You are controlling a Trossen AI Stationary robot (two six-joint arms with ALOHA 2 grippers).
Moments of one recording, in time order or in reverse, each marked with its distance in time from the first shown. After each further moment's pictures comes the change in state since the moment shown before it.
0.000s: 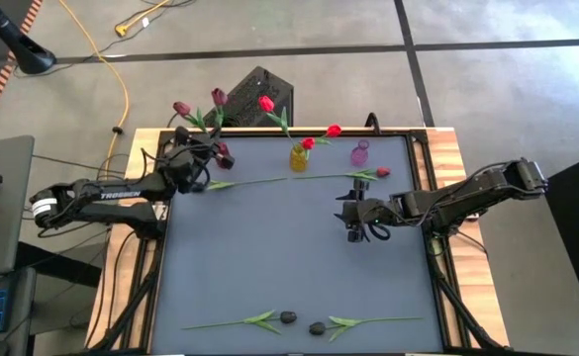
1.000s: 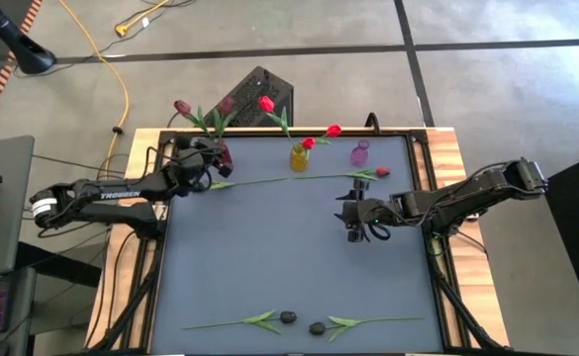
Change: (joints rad) left arm -0.001 0.000 0.000 -0.261 -0.028 -0.048; right arm 0.000 0.000 0.000 0.000 0.000 0.000
